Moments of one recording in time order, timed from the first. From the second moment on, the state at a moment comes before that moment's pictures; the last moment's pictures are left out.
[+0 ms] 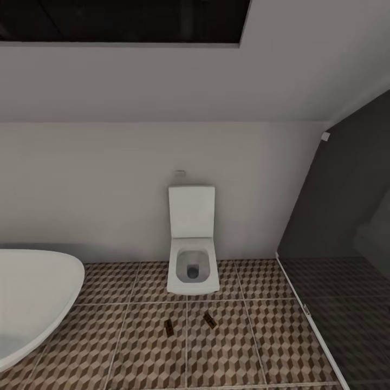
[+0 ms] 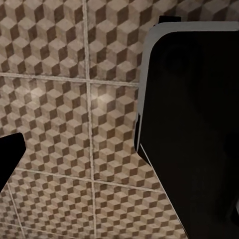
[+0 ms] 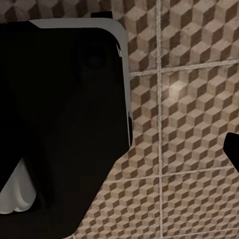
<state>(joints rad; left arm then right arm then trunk) -0.21 0.03 -0.10 0.07 0.16 -0.05 0.15 -0.18 -0.06 0.74 -0.02 -0.82 0.03 -0.01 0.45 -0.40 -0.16</state>
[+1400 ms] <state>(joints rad) -0.21 0.03 -0.10 0.07 0.16 -0.05 0.15 -0.18 -0.04 0.74 -0.04 -0.82 0.03 -0.01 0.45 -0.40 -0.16</state>
